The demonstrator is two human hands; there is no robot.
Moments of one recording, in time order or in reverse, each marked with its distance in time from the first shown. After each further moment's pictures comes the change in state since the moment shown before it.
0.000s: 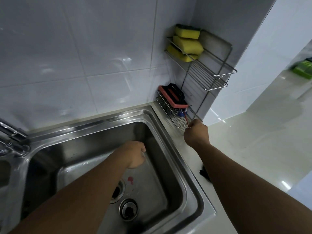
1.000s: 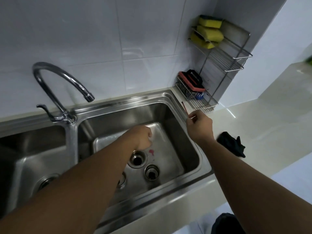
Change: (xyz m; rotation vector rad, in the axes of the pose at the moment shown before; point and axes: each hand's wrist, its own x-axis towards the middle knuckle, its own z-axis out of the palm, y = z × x) left_hand -0.111 -0.044 -0.009 0.035 0.048 -0.017; right_hand -0.144 -0.033 0.008 0.228 0.042 -0.182
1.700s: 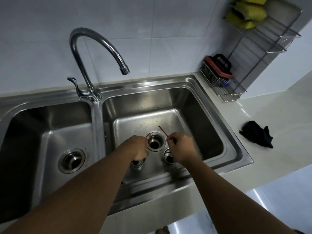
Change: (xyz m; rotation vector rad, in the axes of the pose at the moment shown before) left_hand -0.068 -0.099 0.065 -0.044 -0.145 -0.176; right_hand -0.130 0.003 0.118 -0.166 -0.397 -0.090
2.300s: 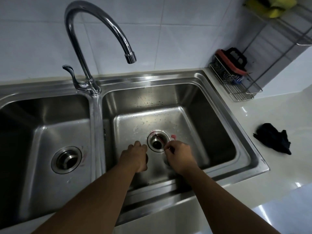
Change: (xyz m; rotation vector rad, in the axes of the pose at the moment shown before) left_hand 0.039 -0.035 0.060 0.147 0.009 -0.037; right_hand 0.009 0.017 0.051 -0.031 -0.079 0.006
